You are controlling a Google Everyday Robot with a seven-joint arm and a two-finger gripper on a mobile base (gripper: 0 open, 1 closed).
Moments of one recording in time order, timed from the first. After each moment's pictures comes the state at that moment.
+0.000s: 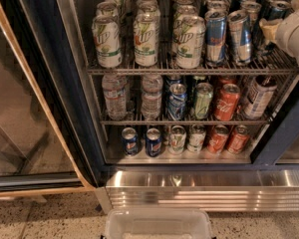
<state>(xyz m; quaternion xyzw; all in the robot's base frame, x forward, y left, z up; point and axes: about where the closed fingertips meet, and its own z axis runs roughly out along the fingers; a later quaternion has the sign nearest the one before) 0.681 -0.353 1.006 -0.20 0.70 -0.27 0.63</state>
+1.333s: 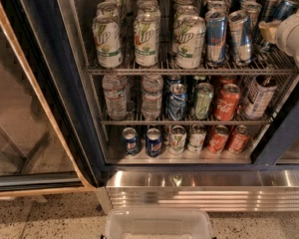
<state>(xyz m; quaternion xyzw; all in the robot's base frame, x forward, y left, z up) 0.712 -0.366 0.982 -0.17 0.73 -0.23 0.62</state>
